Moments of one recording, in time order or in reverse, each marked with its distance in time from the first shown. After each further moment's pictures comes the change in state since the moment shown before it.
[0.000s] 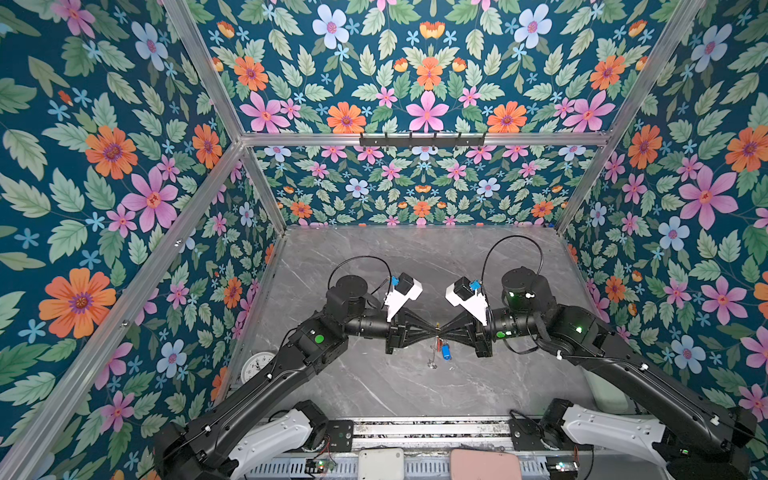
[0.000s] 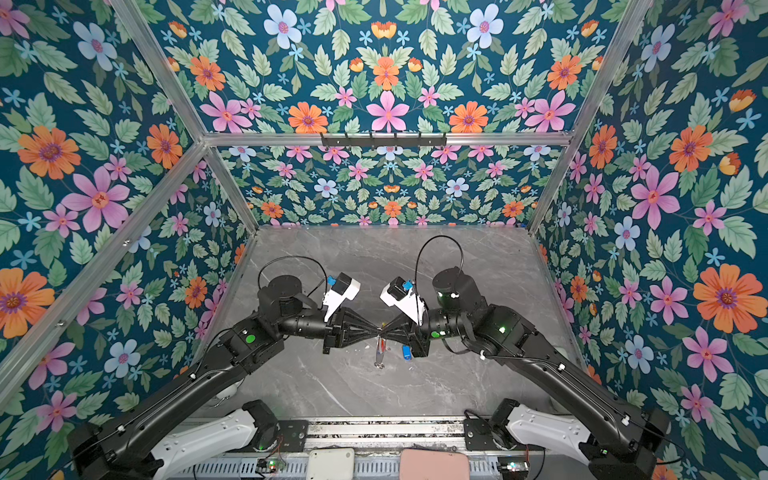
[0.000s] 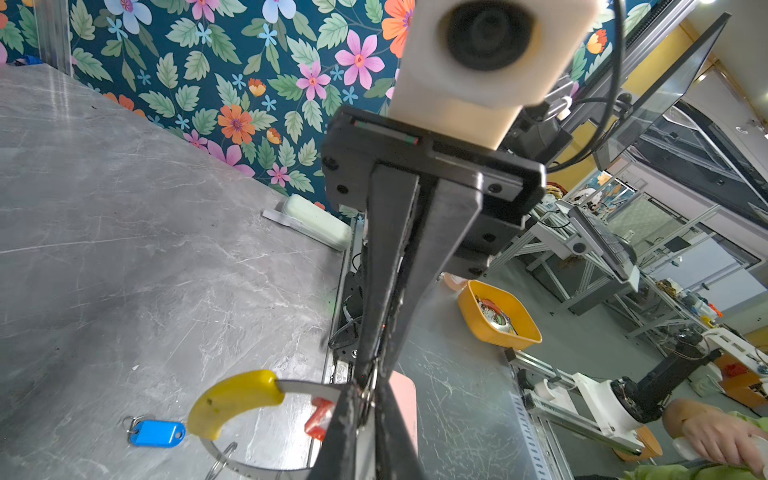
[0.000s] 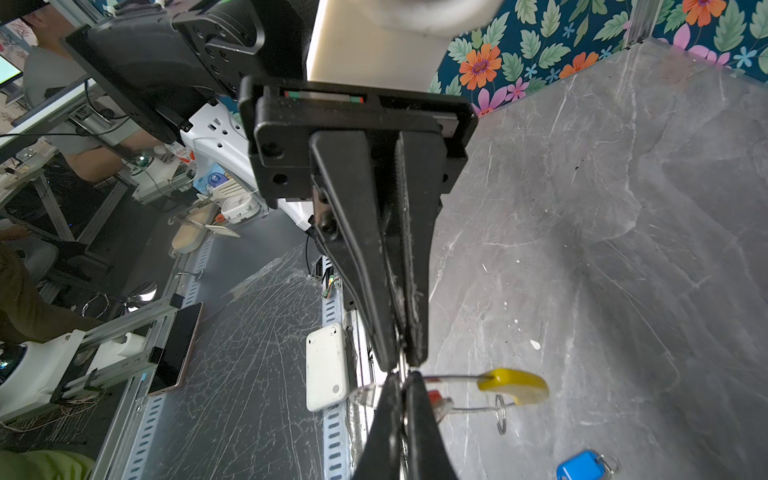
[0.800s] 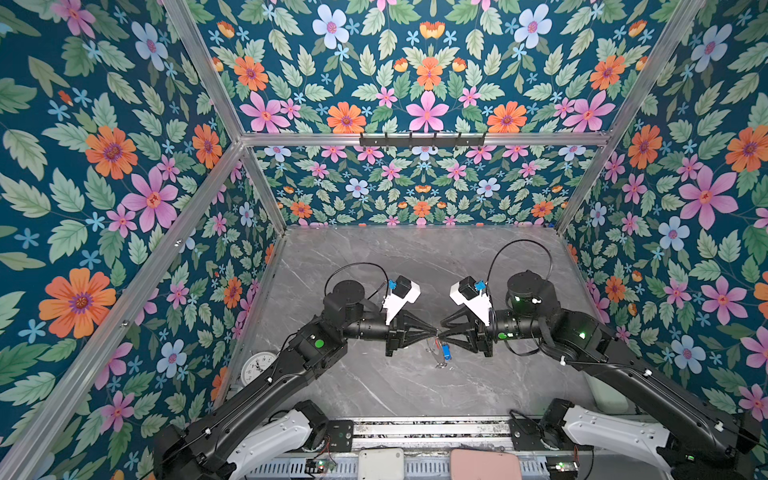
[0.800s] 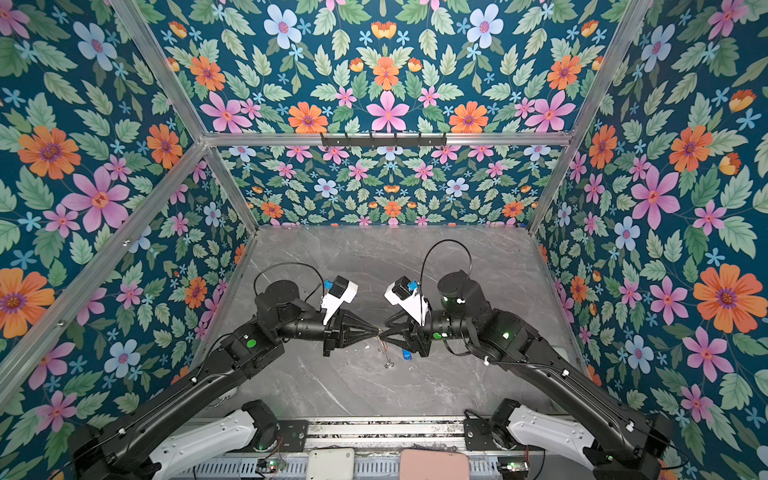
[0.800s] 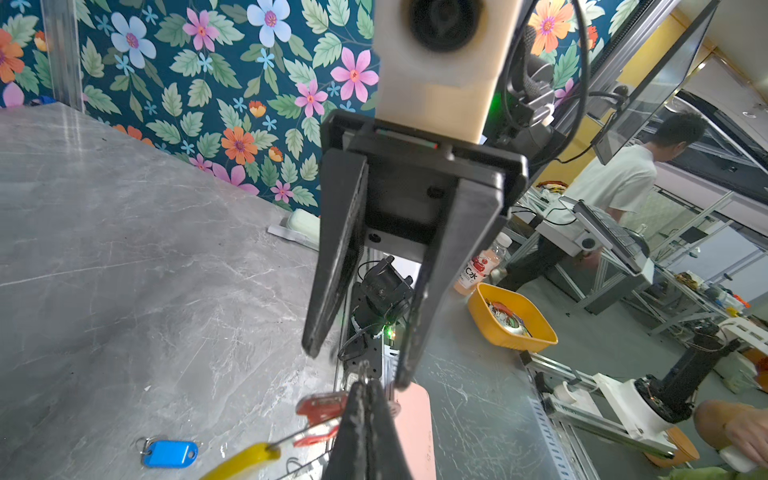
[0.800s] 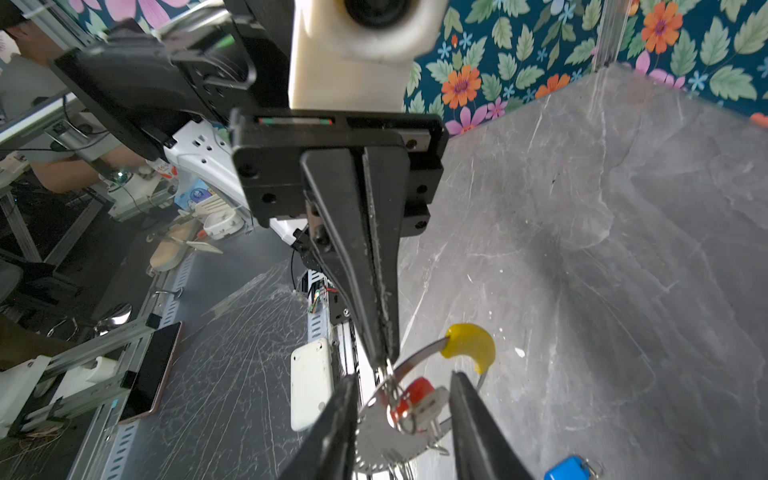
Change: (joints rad) left arm -0.001 -0.046 -0.077 0.119 -0.029 -0.003; right arm 0.000 -0.075 -0.079 0.109 0.051 0.028
